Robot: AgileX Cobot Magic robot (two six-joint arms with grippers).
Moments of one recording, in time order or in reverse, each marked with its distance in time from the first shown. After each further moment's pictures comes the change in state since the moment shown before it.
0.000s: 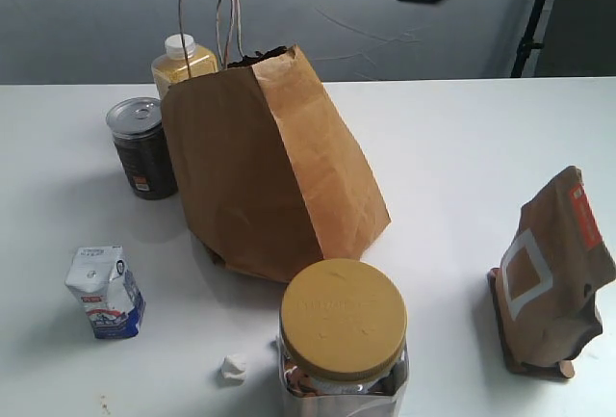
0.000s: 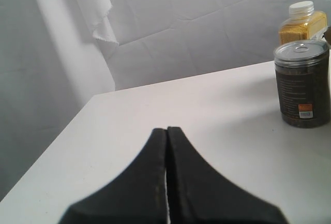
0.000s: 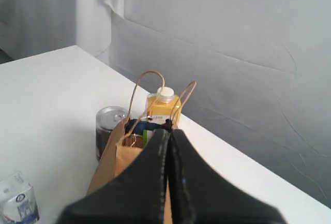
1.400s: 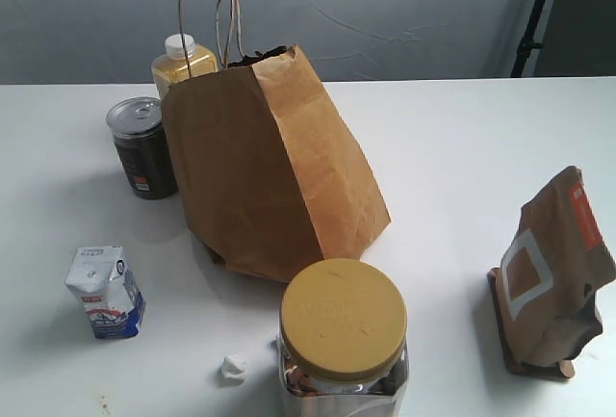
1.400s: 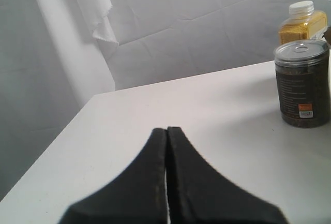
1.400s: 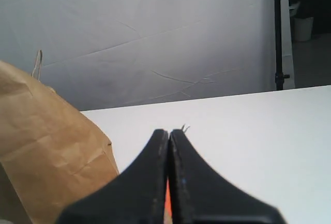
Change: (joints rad) left arm 0.000 0.000 0.000 0.000 0.000 0.000; right arm -0.458 -1.084 0.938 -0.145 -0.023 0.465
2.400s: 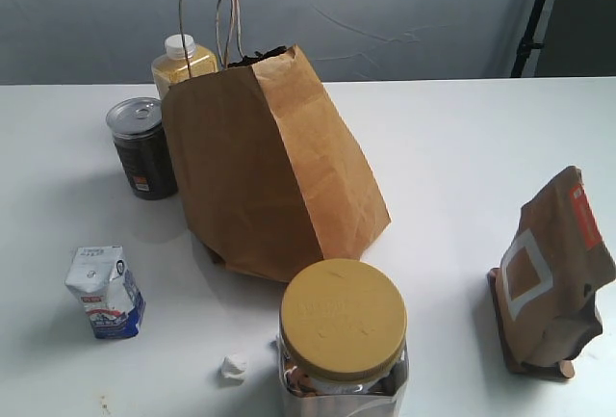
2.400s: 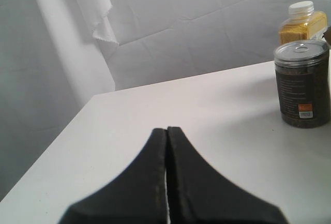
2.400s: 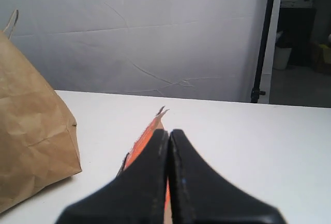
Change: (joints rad) left arm 0.000 0.000 0.000 0.000 0.000 0.000; right arm -0.094 -0.002 0.158 0.203 -0.181 -0.410
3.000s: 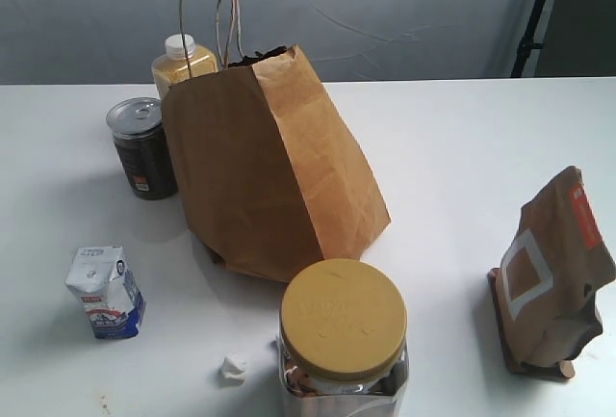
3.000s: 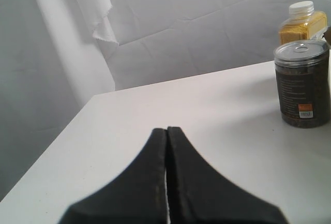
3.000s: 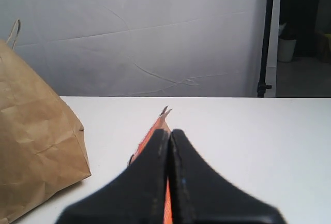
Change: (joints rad) left arm 0.000 0.000 0.000 0.000 0.000 0.000; right arm 0.000 0.000 0.000 0.017 0.000 0.057
